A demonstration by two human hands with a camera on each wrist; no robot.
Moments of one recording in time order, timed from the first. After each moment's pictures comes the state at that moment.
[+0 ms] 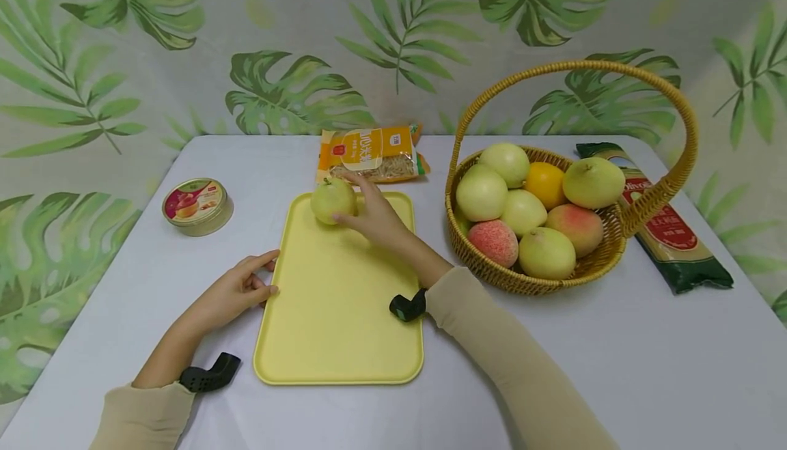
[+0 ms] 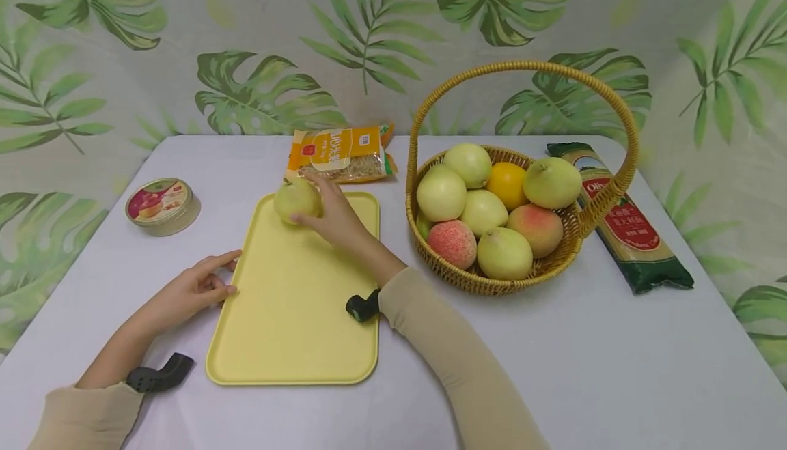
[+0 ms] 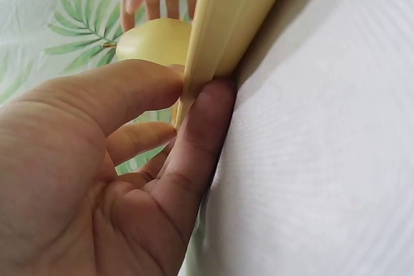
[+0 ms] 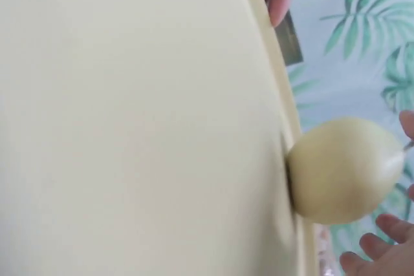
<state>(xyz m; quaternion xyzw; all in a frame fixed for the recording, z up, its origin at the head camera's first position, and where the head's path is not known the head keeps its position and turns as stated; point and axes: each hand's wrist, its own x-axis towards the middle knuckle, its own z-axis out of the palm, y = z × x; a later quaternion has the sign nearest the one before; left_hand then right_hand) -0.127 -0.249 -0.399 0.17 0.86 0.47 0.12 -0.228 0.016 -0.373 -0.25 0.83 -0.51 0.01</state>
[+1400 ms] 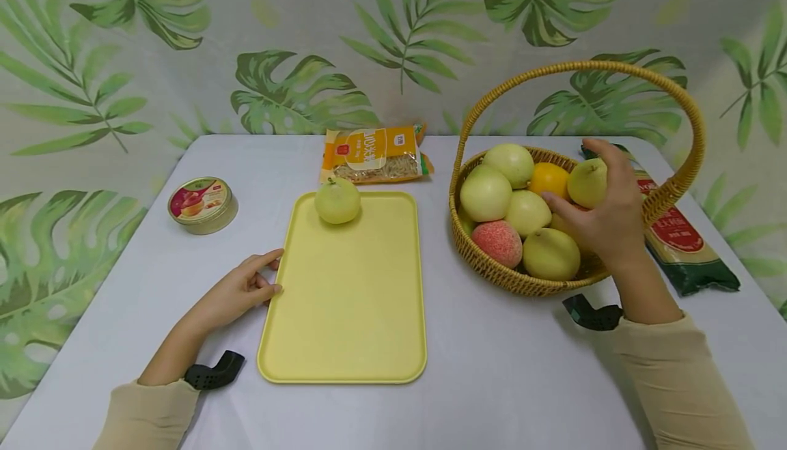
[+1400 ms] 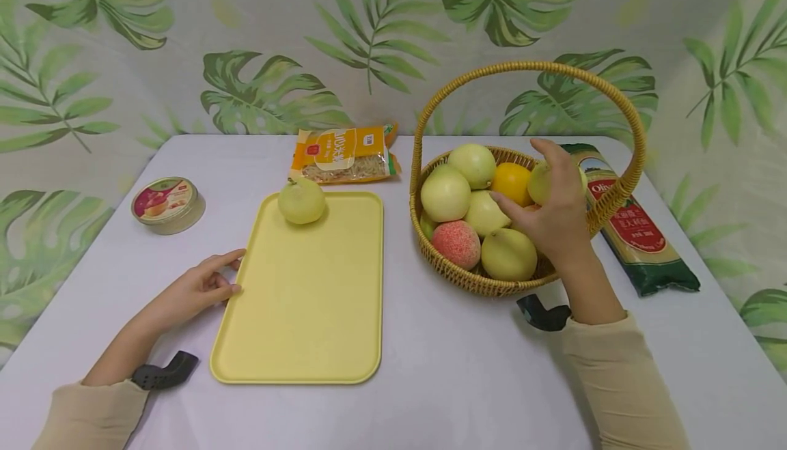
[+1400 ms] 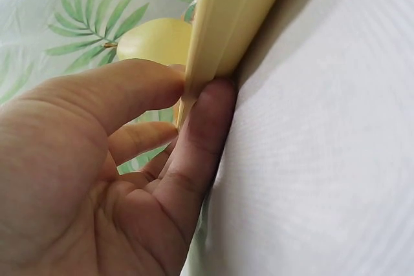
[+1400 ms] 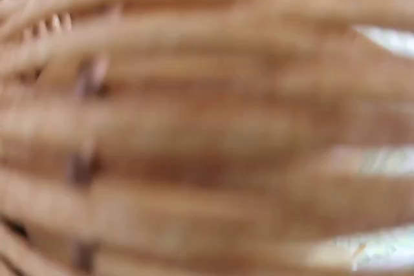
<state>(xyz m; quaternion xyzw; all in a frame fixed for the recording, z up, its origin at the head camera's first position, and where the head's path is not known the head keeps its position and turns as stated) -0.125 -0.249 -0.398 0.16 0.85 0.48 0.13 -0.171 0.260 -0.306 -0.21 0.83 -0.32 -0.40</state>
